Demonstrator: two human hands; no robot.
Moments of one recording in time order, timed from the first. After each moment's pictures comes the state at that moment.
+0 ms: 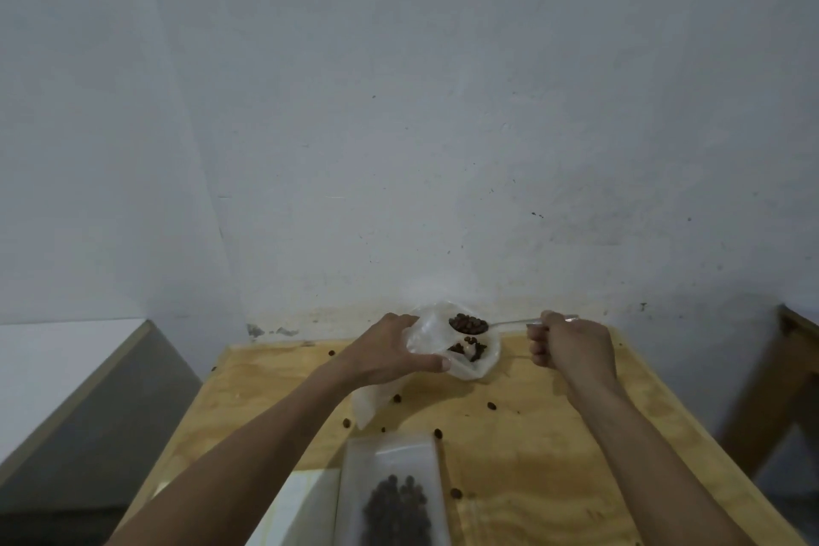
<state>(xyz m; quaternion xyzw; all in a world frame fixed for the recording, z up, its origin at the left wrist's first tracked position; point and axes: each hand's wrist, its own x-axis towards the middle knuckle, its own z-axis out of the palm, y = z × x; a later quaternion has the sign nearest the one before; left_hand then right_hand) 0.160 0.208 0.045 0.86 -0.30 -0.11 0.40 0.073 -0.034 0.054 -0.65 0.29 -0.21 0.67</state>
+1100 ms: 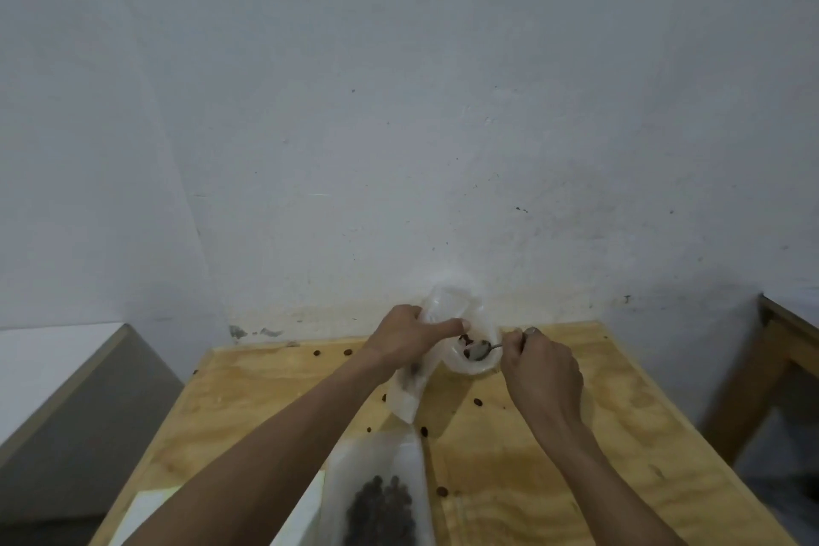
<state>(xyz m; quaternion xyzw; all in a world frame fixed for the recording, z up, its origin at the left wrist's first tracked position) 0.157 0.156 0.049 0.83 -0.17 -0.14 0.52 0.062 -0.007 0.025 -0.90 0.26 -0.25 0.25</state>
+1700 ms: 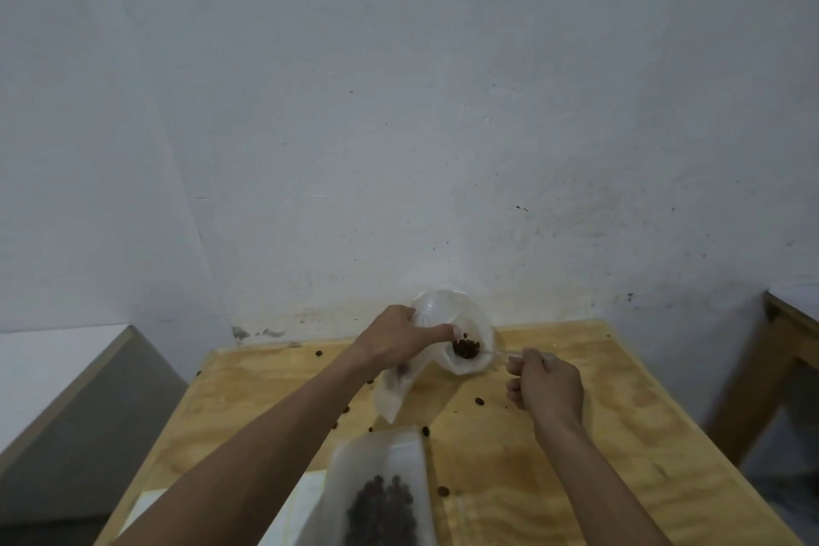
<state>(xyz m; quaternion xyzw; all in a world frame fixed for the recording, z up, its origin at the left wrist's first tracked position) 0.163 0.170 0.048 0.87 -0.17 -0.14 0.44 0.058 -0.012 0.007 -0.67 0.35 -0.21 0.62</state>
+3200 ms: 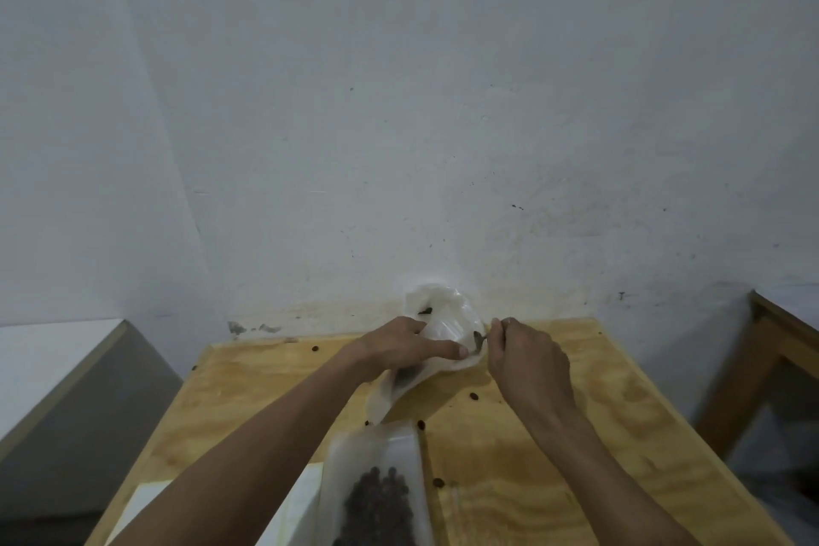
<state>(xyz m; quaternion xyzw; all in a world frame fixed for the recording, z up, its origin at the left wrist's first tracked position) 0.160 0.164 0.045 0.86 -0.17 -0.26 0.40 0.056 -0.001 0.034 -0.93 0.14 -0.29 0.16</state>
